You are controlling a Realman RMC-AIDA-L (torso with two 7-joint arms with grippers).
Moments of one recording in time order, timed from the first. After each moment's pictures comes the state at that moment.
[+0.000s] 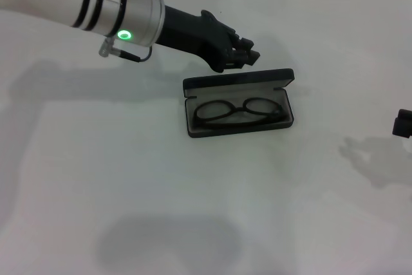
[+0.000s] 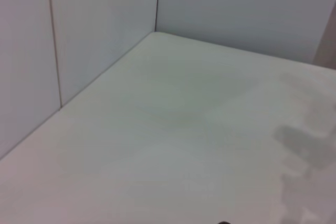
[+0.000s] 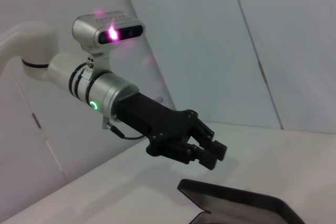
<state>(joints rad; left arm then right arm) -0.97 -1.98 1.33 0.48 1.75 1.18 -1.62 0.16 2.02 -0.80 -0.98 -1.70 -1.71 1.58</state>
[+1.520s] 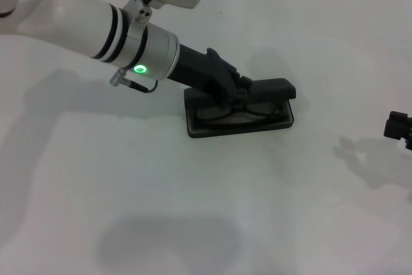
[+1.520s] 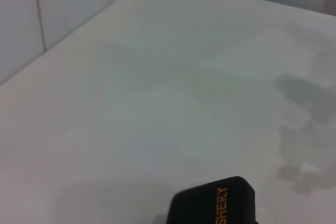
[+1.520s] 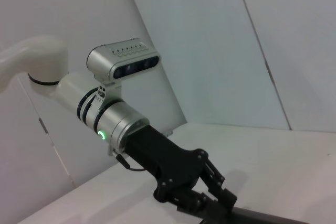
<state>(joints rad) -0.96 -2.04 1.34 0.46 1.90 1.13 -1.66 0.18 2.02 -0.80 -0.90 -1.70 -1.71 1.53</state>
